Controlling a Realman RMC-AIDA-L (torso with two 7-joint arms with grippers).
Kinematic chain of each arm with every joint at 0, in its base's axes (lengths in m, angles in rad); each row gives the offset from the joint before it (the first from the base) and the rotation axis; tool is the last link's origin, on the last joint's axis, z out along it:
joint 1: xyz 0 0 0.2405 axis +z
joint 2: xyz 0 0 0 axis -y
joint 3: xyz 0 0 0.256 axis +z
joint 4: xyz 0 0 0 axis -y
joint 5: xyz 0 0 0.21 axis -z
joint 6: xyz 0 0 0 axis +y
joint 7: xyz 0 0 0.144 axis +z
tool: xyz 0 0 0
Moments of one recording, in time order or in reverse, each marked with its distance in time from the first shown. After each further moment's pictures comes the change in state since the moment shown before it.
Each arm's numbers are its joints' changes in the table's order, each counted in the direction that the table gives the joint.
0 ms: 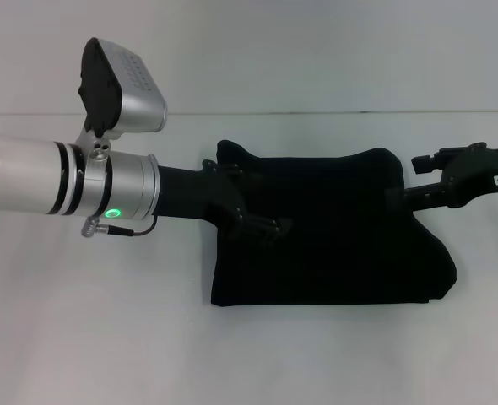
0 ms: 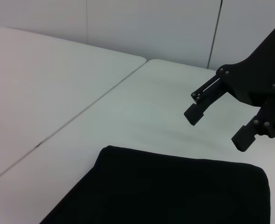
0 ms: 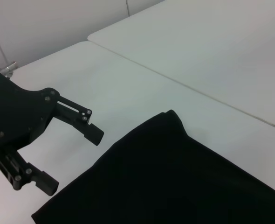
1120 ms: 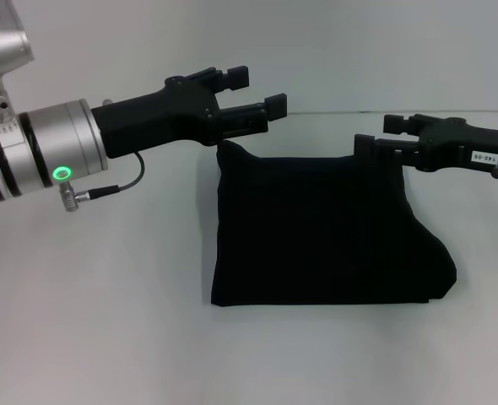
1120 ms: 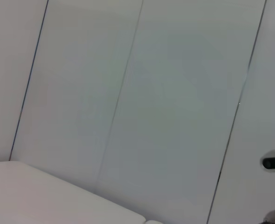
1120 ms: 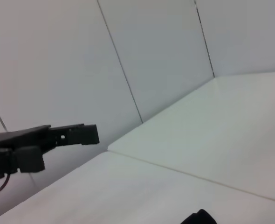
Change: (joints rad) left arm 0.075 0.002 -0.205 0.005 0.403 0.187 0.051; right arm -0.071 -0.075 0.050 -0.054 -0.330 0.030 -0.075
